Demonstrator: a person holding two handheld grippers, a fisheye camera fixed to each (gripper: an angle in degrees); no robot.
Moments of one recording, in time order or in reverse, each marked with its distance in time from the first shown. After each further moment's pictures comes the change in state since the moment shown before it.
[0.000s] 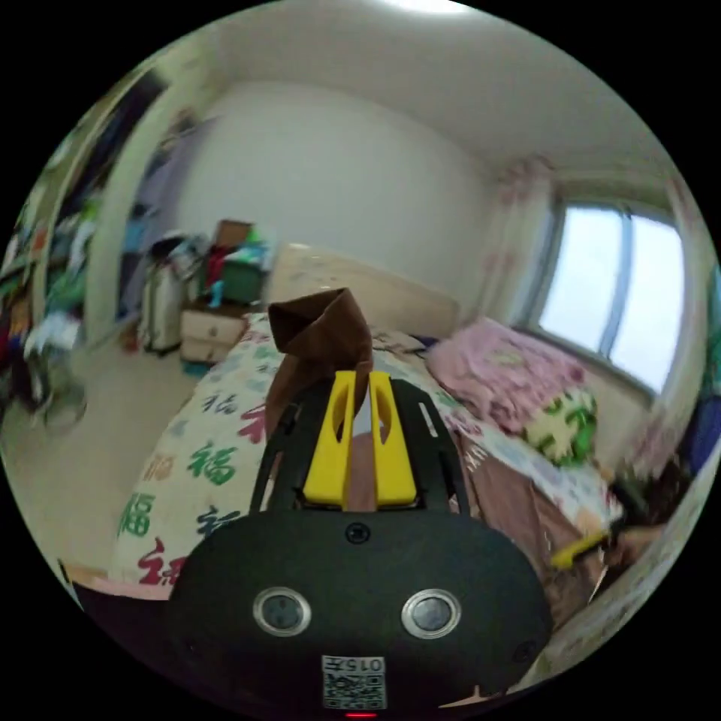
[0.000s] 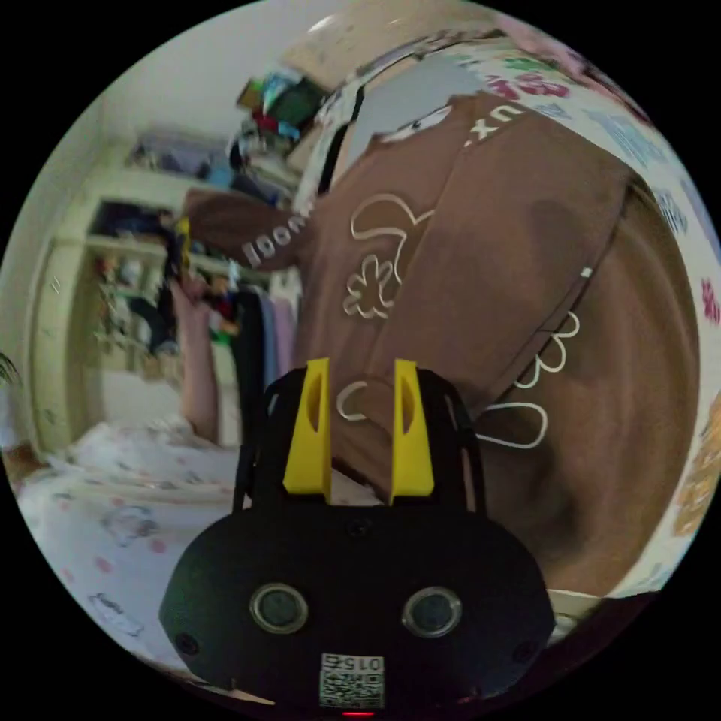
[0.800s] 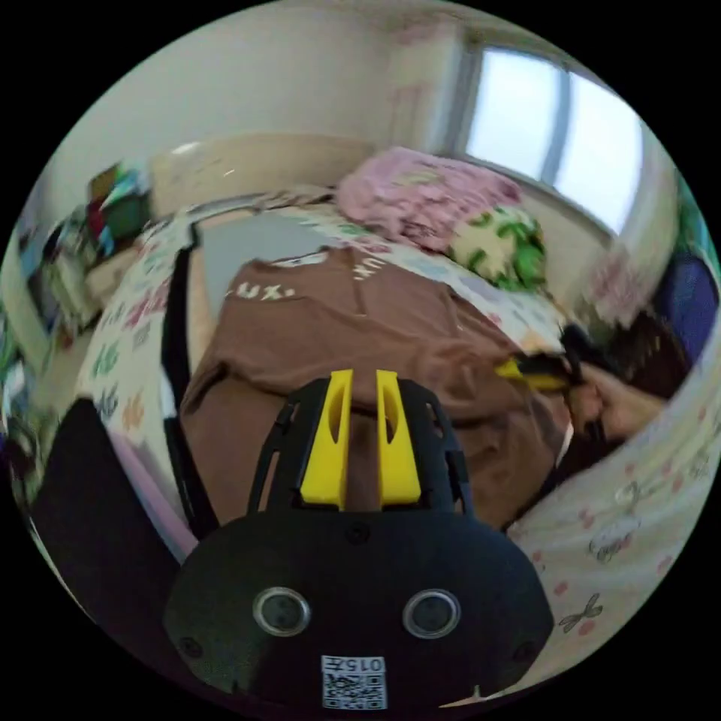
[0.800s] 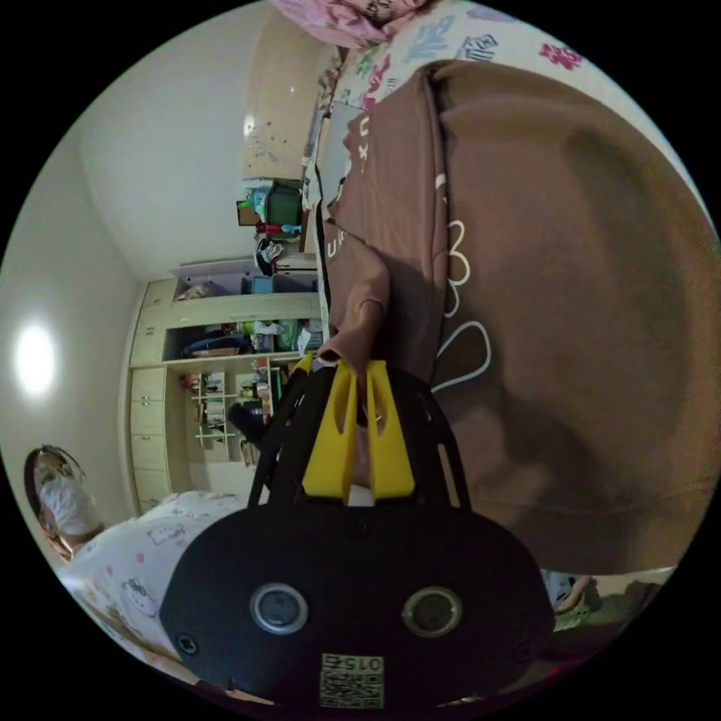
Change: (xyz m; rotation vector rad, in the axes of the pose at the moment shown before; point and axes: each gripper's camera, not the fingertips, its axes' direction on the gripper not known) left arm 0.112 0.082 0.069 -0.501 0.035 -0.241; right arm 0.158 0.082 -0.083 0.154 -0.237 0.220
